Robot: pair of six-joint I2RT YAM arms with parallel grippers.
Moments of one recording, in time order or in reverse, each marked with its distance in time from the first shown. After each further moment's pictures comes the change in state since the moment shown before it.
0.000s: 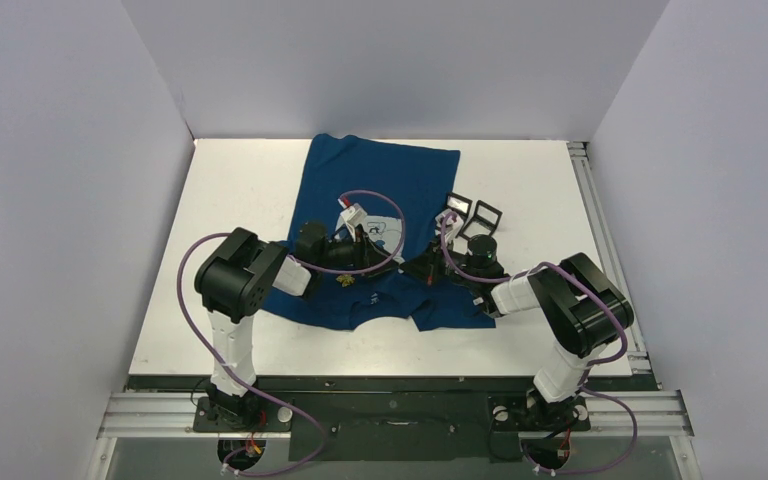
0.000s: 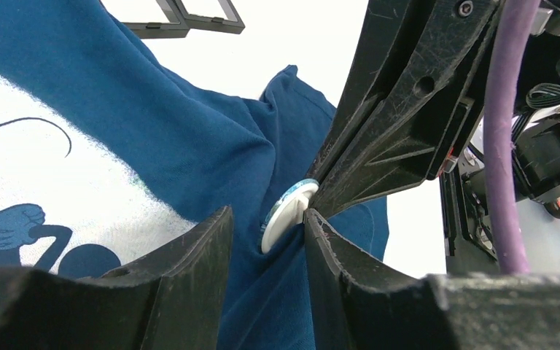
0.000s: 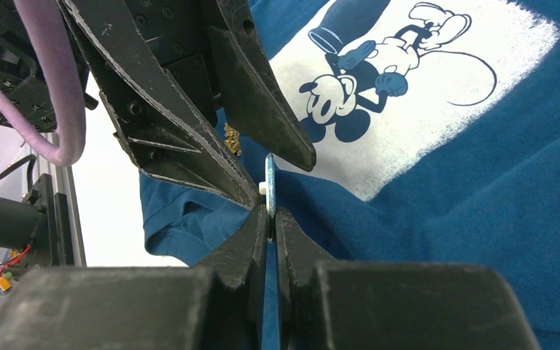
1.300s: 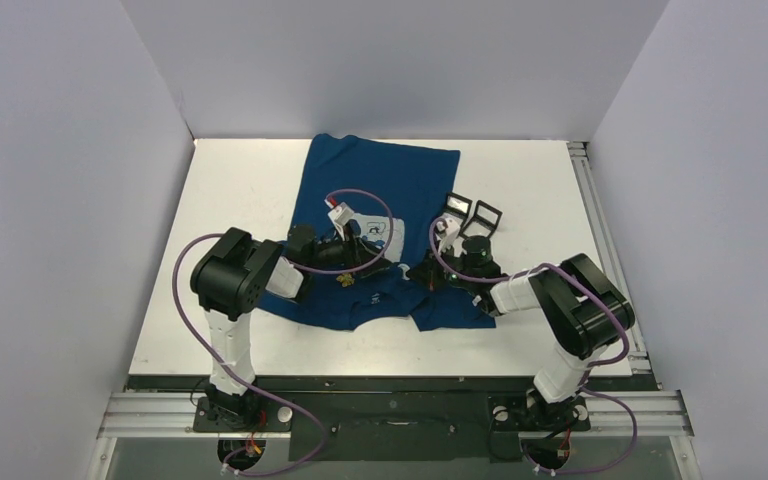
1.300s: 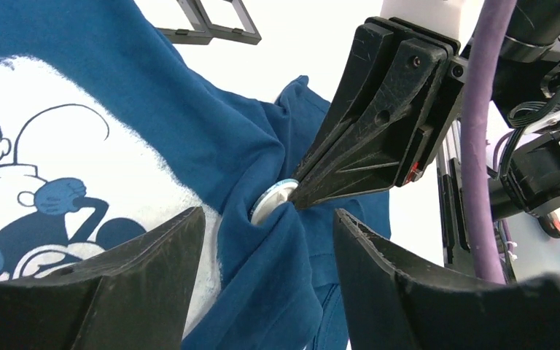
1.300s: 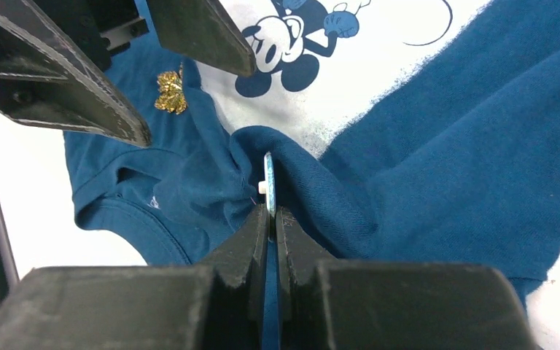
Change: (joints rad) left arm 0.049 0.007 -0.042 0.096 0.002 -0.058; right arm 0.002 -0.008 0.006 -0.170 0.074 -0.140
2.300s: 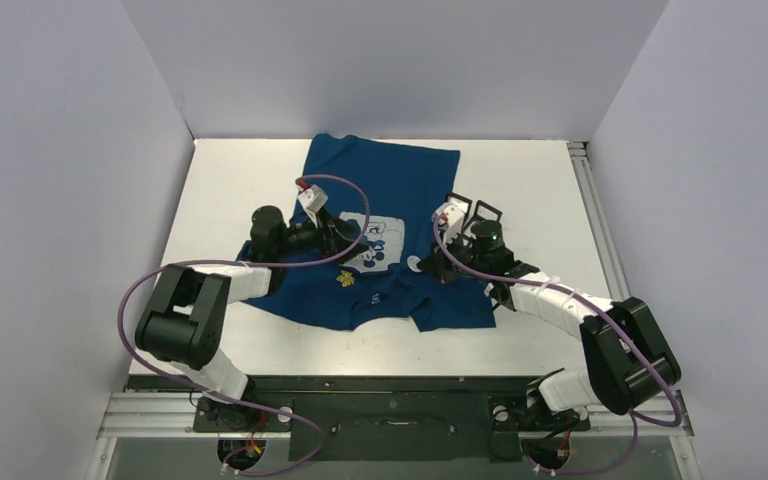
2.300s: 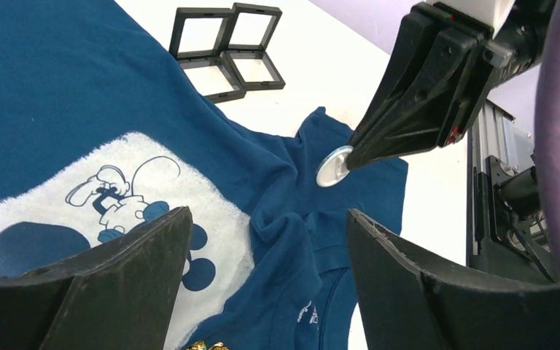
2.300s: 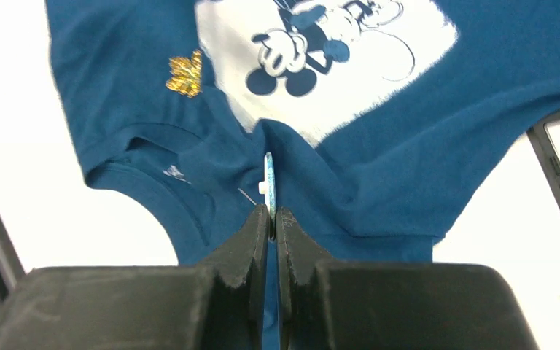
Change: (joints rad) left arm 0.133 -0.359 -0.067 -0.274 0.032 0.209; right arm 0.023 -0.301 0.101 -0.516 0.099 -0.288
